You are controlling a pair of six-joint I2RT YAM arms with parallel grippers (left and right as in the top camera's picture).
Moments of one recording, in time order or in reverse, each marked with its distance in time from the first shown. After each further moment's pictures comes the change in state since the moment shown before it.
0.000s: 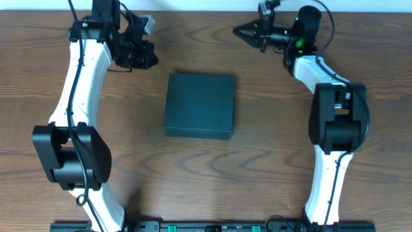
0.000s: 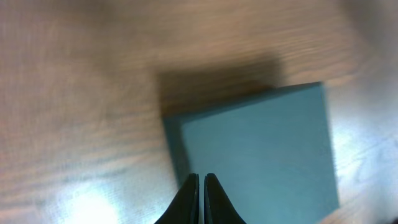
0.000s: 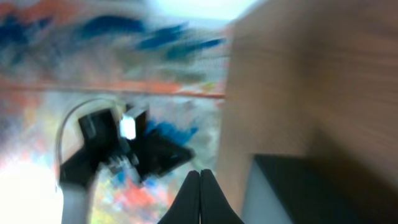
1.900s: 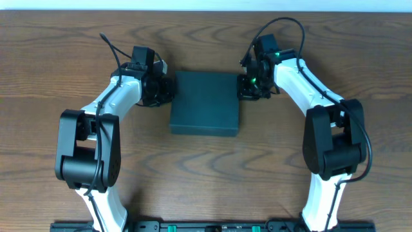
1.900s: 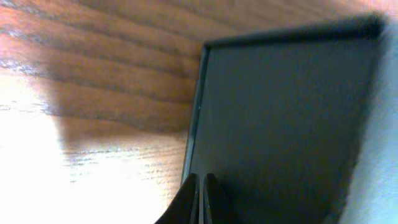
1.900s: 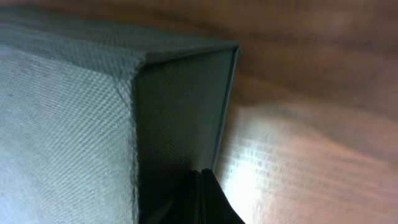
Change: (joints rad) left arm -0.136 -0.001 -0.525 0.529 -0.087 -0.455; right arm 0.235 -0.256 -0.114 -1.285 0.926 -1.083
